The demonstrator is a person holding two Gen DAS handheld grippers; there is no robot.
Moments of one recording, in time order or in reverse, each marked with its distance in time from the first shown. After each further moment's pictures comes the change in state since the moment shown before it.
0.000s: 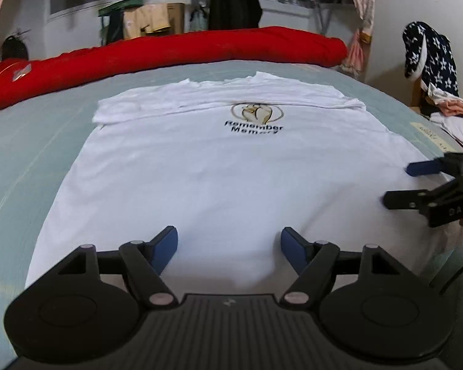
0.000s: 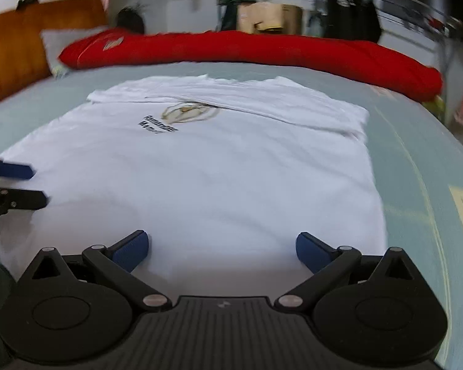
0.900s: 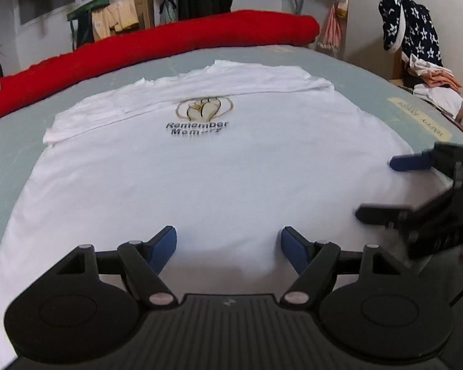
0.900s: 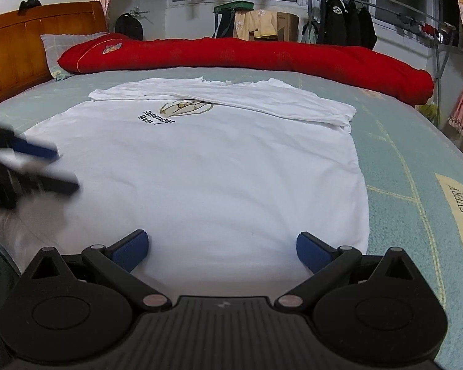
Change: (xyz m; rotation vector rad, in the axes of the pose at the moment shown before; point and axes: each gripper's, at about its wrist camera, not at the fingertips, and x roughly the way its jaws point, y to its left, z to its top) left arm 0.017 -0.052 0.014 0.114 0.047 -0.060; right arm -0.012 0.003 -0.016 -0.019 -0.021 -0.017
